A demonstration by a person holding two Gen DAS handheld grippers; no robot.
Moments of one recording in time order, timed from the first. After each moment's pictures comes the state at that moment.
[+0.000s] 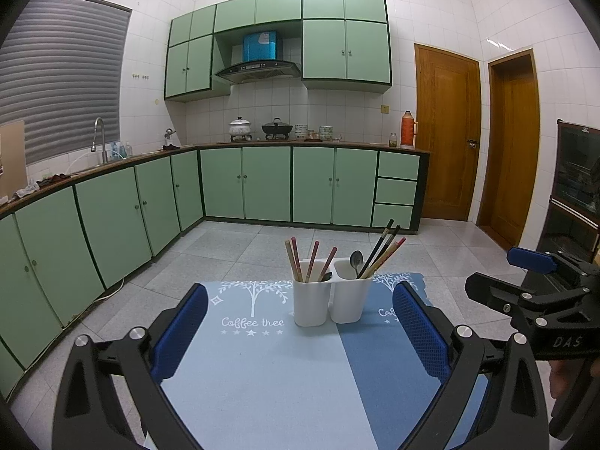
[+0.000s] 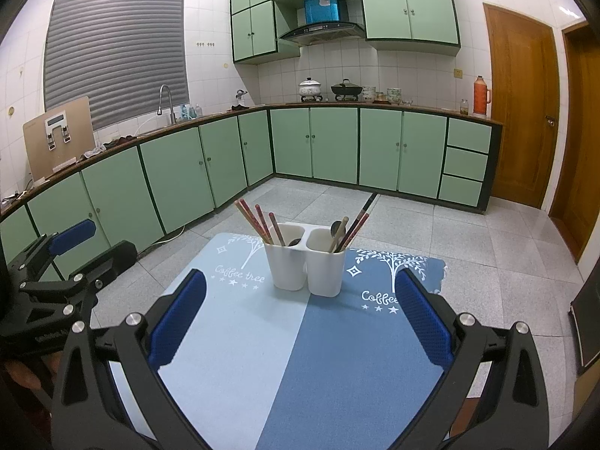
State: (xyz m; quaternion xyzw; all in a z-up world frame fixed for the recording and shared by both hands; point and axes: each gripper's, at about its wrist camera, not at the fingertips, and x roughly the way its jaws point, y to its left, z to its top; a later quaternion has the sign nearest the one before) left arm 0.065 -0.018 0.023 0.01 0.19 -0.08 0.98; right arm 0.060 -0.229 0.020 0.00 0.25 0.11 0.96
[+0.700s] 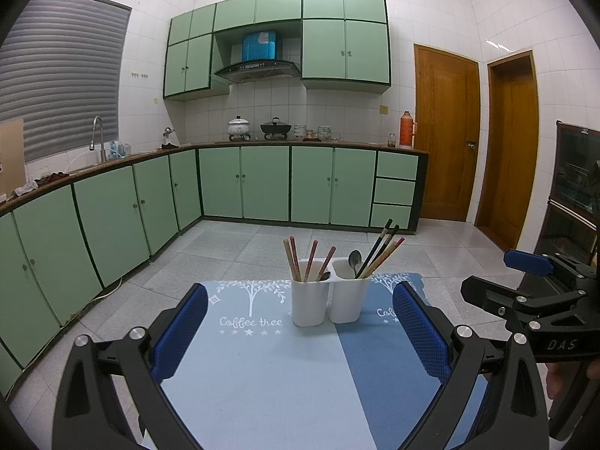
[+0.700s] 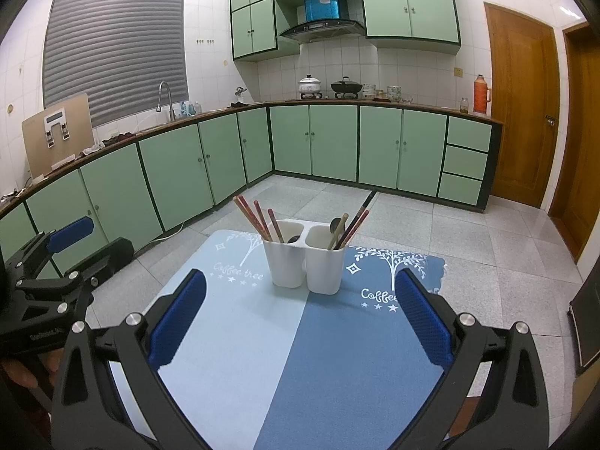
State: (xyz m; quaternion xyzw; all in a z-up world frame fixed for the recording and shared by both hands) left arm 0.064 -0.019 0.023 0.01 0.19 -0.08 0.98; right arm 0.064 -0.231 0.017 0.00 0.26 0.11 0.96
